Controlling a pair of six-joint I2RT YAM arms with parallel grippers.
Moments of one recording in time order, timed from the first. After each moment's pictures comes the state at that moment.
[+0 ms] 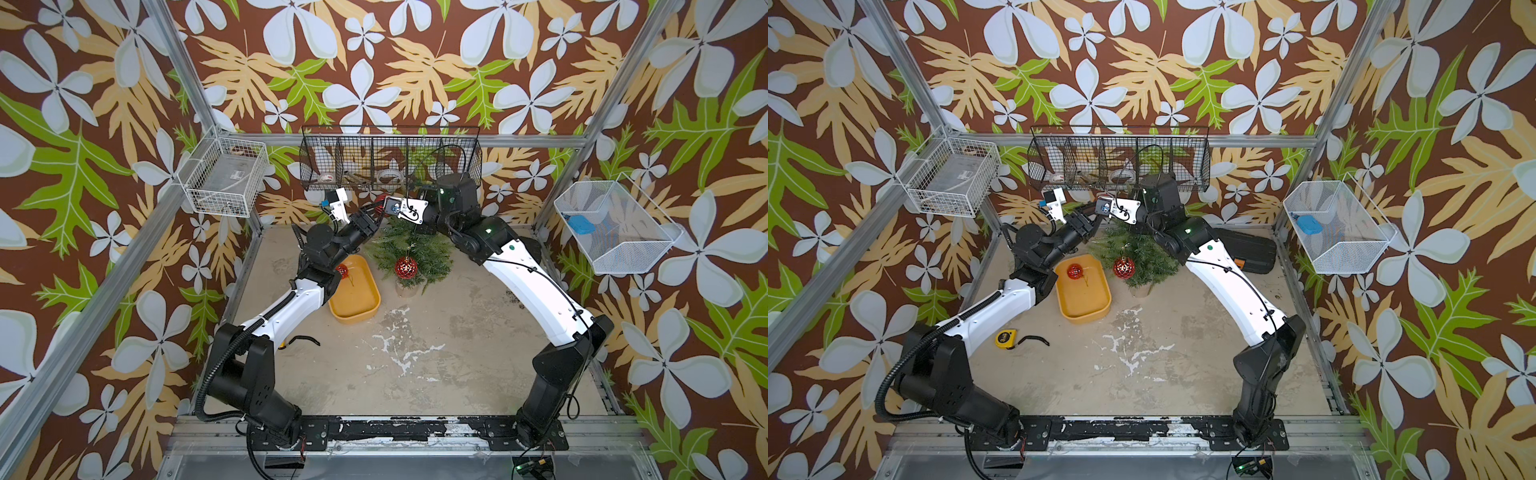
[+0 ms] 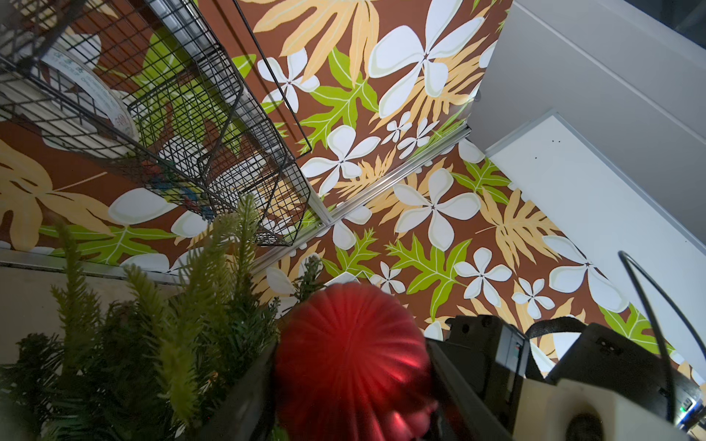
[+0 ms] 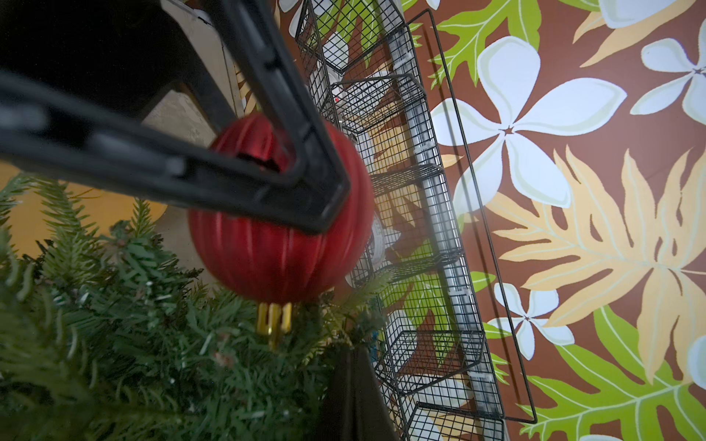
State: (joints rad) left arm -0.37 1.56 1.15 0.73 0.39 -1.20; right arm 0.62 1.80 2.05 -0.57 0.10 -1.07
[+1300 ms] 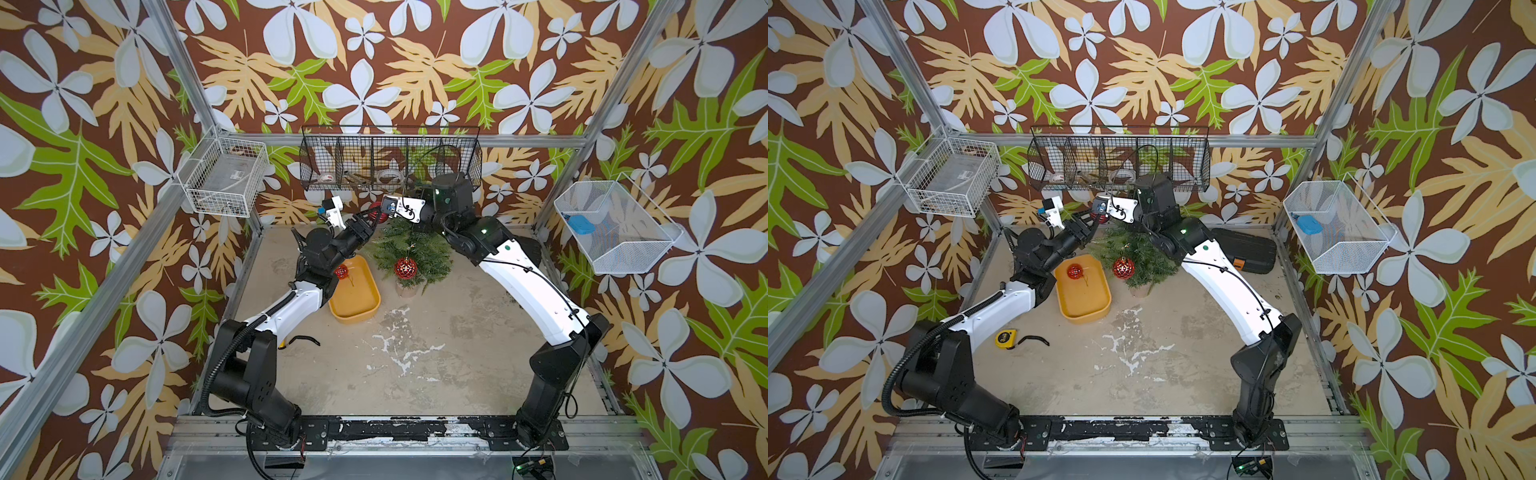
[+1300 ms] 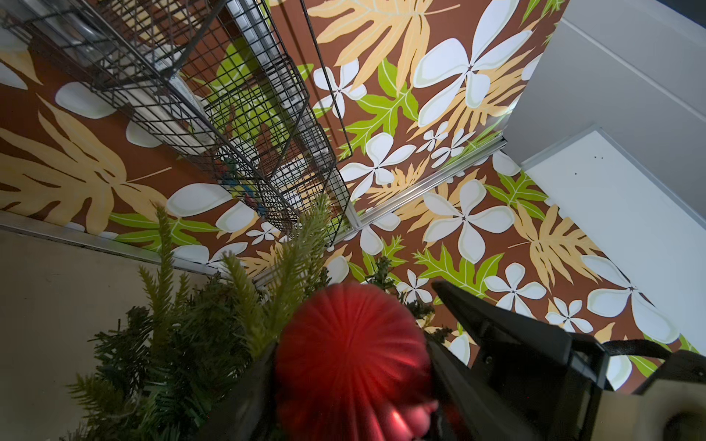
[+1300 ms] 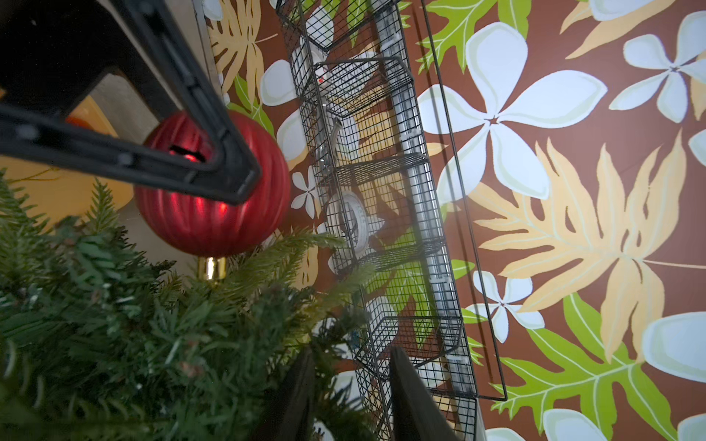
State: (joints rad) left arm -0.33 1.57 1.09 0.74 0.38 -1.20; right arm 0.65 1.81 2.08 -0.56 0.20 -1.10
